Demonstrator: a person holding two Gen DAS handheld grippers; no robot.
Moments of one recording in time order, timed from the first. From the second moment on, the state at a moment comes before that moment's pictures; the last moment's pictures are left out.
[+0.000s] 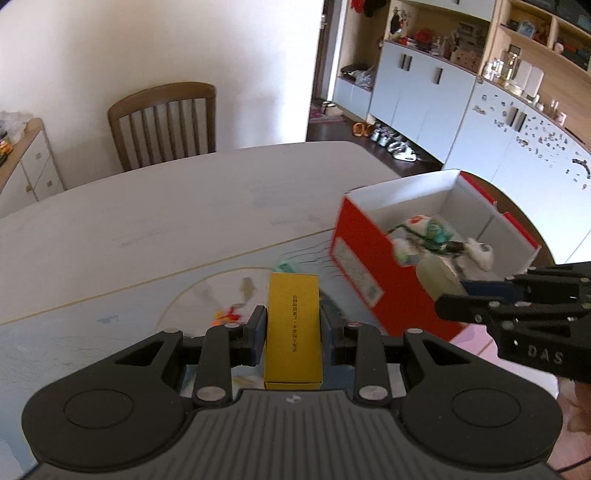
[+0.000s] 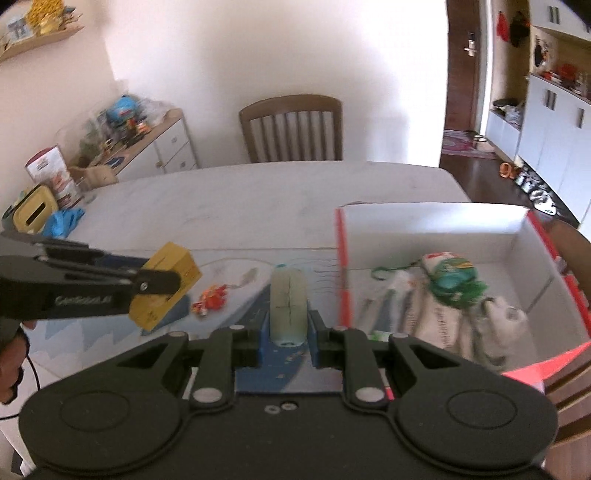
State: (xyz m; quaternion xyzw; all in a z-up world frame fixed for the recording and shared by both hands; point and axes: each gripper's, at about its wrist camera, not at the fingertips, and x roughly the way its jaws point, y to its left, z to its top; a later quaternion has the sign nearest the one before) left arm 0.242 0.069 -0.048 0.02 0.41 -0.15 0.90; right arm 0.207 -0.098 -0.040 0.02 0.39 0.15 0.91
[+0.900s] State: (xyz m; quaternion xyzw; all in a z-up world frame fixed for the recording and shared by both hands) left arm 0.274 -0.102 -0.048 0.06 0.41 -0.20 0.89; right arm 0.234 -0.264 -0.047 0.02 0.38 0.11 0.92
